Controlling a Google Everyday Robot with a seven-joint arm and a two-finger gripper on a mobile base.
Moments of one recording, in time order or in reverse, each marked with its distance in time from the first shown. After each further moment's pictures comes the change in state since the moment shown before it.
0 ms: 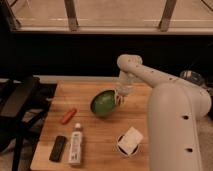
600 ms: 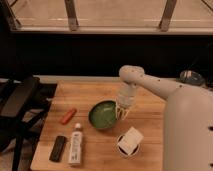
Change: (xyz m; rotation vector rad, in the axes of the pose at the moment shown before) arm -0.070 0.047 0.037 0.001 -0.096 0.009
